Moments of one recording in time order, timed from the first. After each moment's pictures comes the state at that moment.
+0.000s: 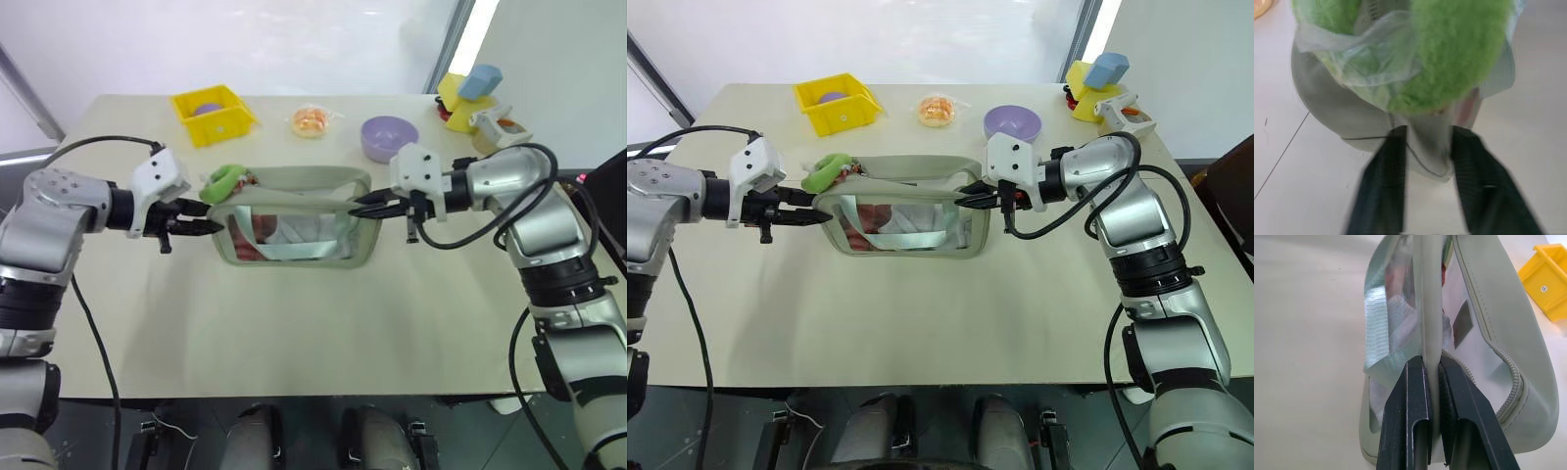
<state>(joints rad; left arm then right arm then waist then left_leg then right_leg) -0.72 0.95 -0.08 0.12 -0.27 0.50 -1.26 -0.88 -0.69 0.19 0.09 0.17 0.28 1.30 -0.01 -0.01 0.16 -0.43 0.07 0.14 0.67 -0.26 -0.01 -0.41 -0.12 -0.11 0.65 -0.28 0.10</state>
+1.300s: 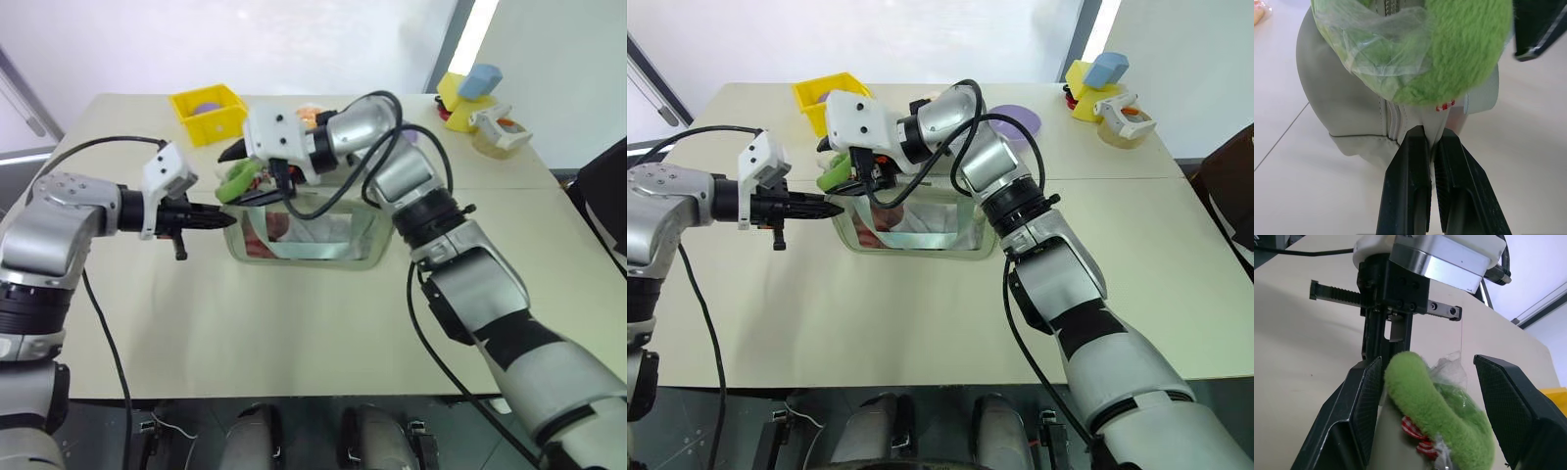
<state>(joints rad) -0.70 0.91 -0.04 0.01 -0.37 0.65 -1.22 -1.35 -0.17 0.34 0.68 0.02 -0.05 1.22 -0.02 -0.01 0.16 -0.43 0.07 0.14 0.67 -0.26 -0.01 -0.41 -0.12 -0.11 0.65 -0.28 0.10</state>
